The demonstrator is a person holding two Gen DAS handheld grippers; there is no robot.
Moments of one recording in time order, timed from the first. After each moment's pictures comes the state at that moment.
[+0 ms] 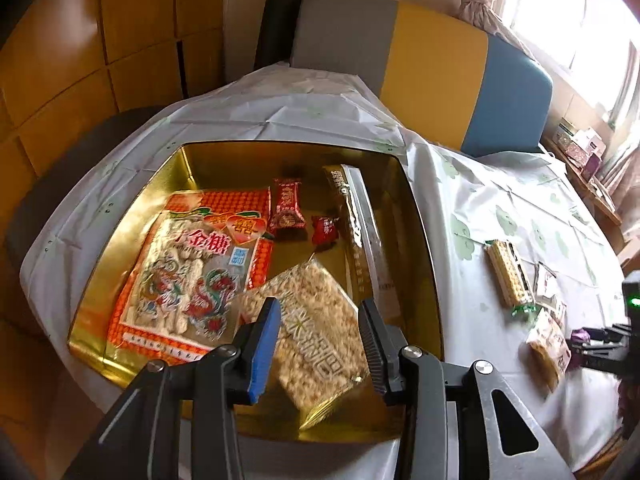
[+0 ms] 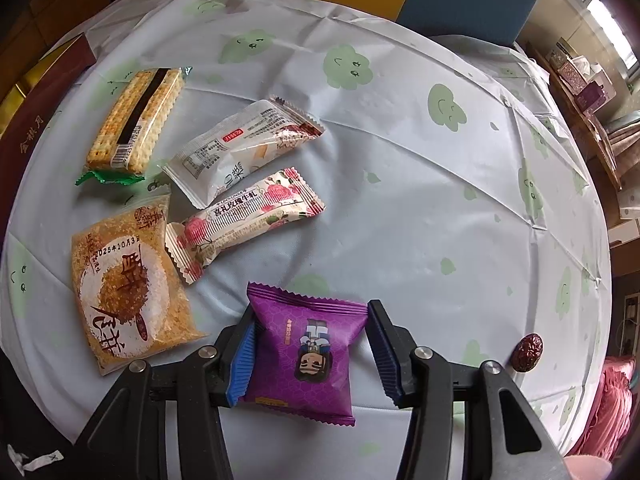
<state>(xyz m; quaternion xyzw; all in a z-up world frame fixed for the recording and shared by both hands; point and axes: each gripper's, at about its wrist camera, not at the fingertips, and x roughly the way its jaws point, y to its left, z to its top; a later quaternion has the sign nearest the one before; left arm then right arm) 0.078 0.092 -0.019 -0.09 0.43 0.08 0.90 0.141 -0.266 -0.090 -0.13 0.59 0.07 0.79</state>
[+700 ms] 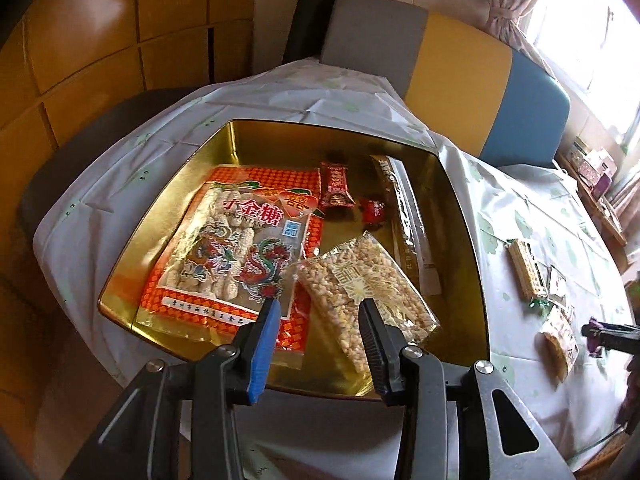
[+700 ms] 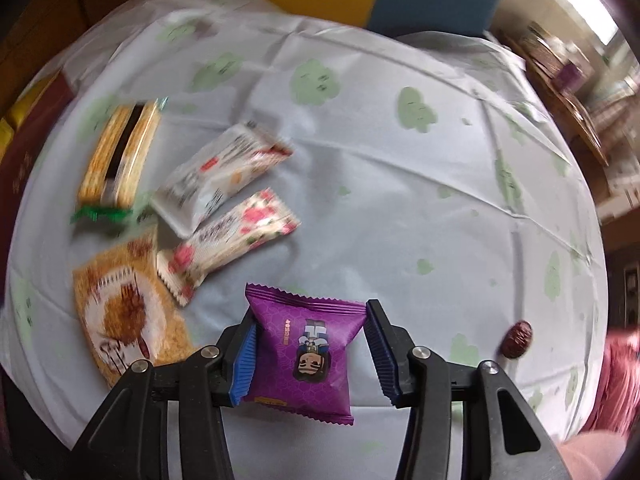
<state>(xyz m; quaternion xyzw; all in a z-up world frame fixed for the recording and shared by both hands) 0.045 0.129 -0.028 -0.12 0.43 0.11 0.89 0.149 -0.282 -0.068 -0.09 0.58 0.02 0.81</state>
